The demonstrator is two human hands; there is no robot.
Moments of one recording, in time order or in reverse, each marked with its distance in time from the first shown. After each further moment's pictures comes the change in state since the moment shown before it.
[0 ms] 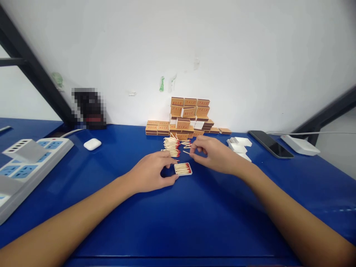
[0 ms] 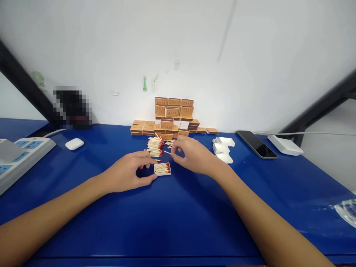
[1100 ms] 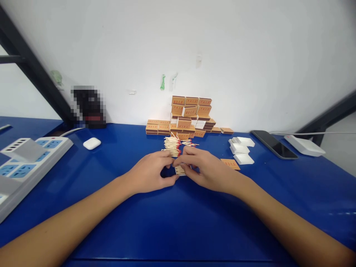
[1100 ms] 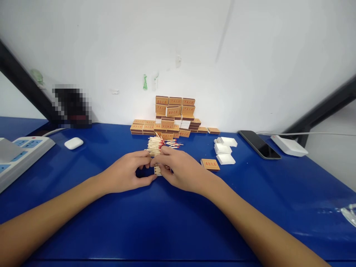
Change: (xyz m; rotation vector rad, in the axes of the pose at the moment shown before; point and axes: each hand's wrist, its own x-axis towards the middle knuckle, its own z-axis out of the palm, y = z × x) left_hand 0.000 -0.004 0.003 0.002 0.003 -0.004; right_hand -0.011 -0.034 0.019 0.098 -0.083 -0.181
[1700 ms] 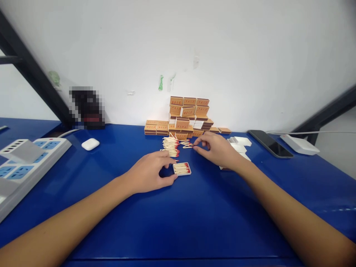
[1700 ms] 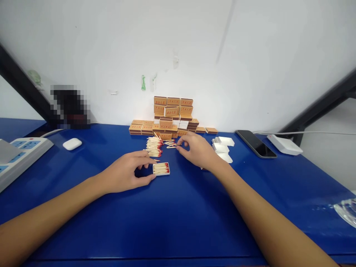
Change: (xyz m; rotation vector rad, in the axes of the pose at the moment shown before) left_hand 0.000 0.003 -0.002 0.001 -0.004 -0.002; right_hand -0.004 0.071 -0.022 -0.183 0.196 0.322
